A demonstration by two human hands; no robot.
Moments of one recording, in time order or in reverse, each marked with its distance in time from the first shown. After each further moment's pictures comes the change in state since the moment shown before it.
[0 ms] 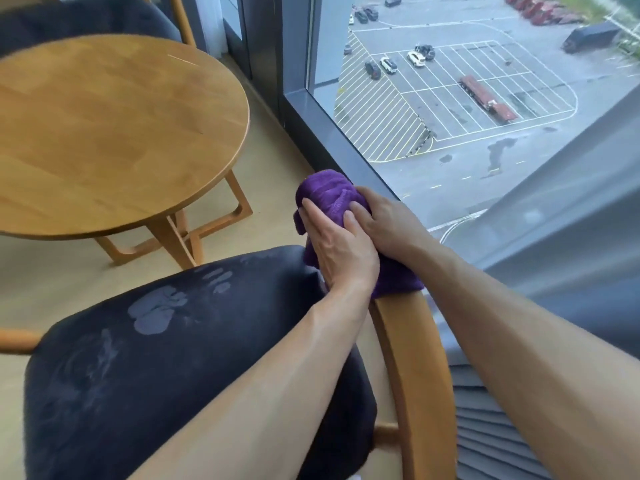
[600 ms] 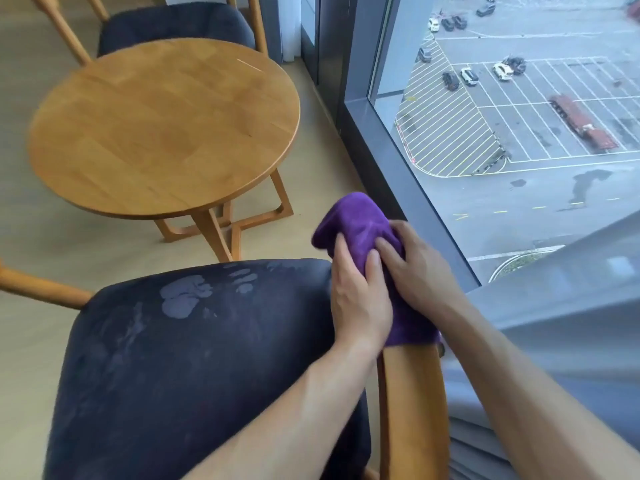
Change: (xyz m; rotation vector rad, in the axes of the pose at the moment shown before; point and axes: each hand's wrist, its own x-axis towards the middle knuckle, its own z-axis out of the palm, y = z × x) left_hand -0.025 -0.005 0.001 -0.009 0.003 -0.001; right_hand -0.008 0.022 -0.002 0.150 -0.015 -0.013
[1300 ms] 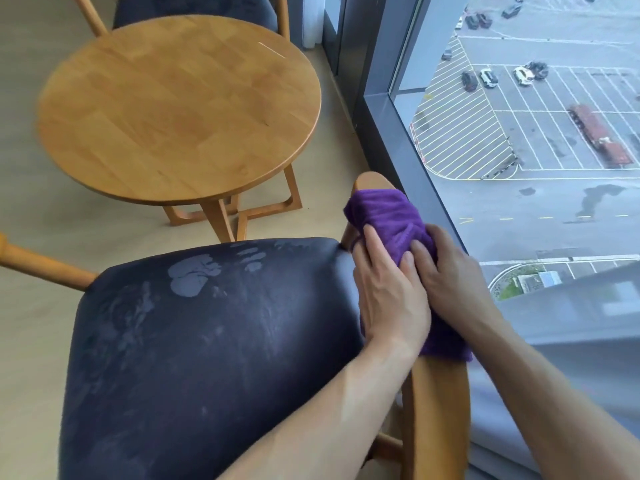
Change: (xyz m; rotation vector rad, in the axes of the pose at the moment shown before) left_hand 0.010 0.020 0.016 0.110 0.026 0.058; right_hand 0.013 0.006 -0.006 -0.026 0.050 -0.008
